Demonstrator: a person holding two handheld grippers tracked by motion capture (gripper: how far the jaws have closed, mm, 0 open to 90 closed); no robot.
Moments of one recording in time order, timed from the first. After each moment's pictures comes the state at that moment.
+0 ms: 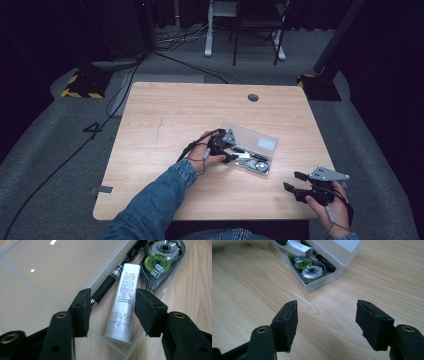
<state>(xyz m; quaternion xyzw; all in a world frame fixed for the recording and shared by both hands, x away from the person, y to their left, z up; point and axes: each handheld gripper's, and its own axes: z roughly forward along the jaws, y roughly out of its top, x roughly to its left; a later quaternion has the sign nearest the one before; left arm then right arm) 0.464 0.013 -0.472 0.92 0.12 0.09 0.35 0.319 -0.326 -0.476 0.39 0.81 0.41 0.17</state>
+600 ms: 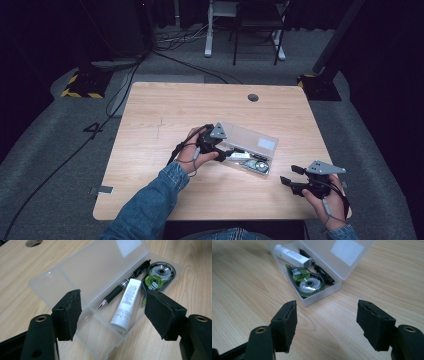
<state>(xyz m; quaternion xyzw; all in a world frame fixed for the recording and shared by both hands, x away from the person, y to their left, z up) 0.442 0.049 -0.437 0.89 0.19 0.12 0.40 0.338 -0.318 -0.472 0.38 0.80 0.43 0.17</state>
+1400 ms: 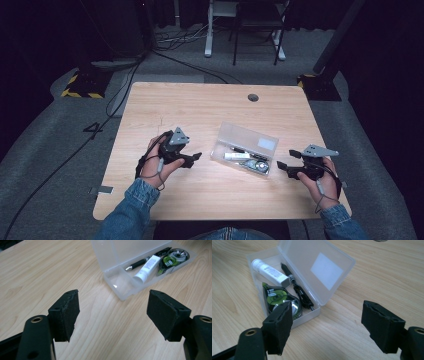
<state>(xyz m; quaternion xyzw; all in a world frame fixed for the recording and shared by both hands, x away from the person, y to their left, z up) 0.391 0.146 -0.425 0.85 0.30 0.16 0.39 0.388 -0.318 -0.471 0.38 0.80 0.43 0.19</state>
